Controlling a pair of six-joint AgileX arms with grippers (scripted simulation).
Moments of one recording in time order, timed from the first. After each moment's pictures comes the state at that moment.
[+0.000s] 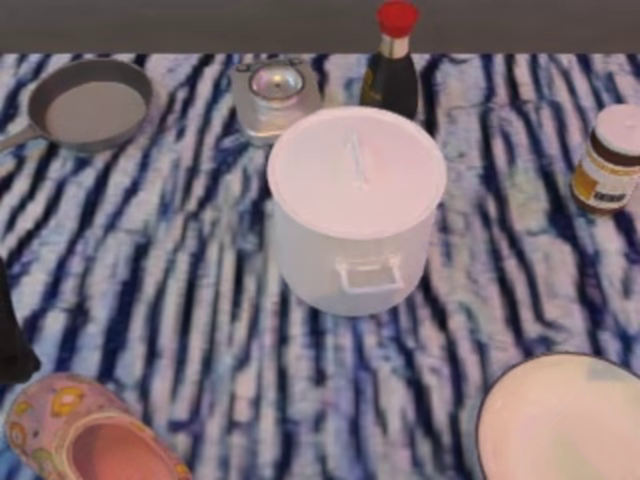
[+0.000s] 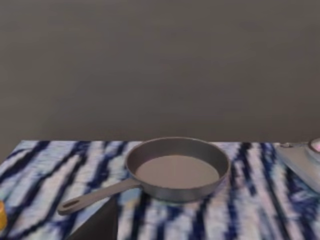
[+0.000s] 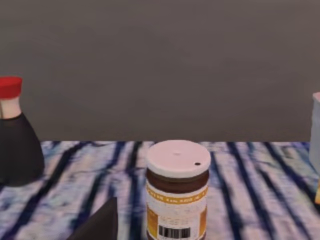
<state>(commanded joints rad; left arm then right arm) 0.00 0.00 0.00 0.00 0.00 0.00 0.00 0.00 0.00 0.00 0.00 0.00</state>
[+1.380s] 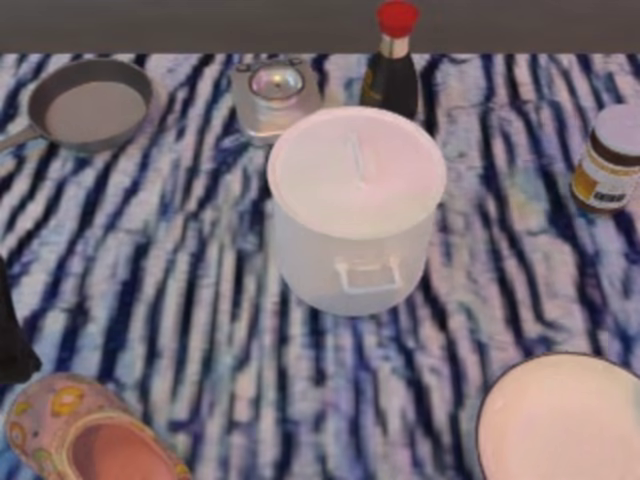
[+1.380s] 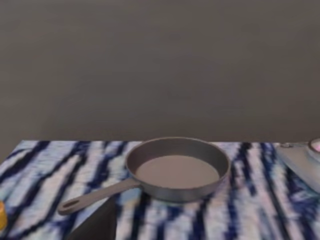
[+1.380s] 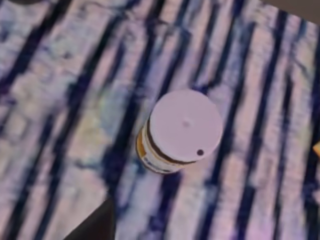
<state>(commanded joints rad) 0.00 0.00 0.00 0.00 0.00 0.00 0.02 1.53 1.62 -0.96 -0.02 -0.34</state>
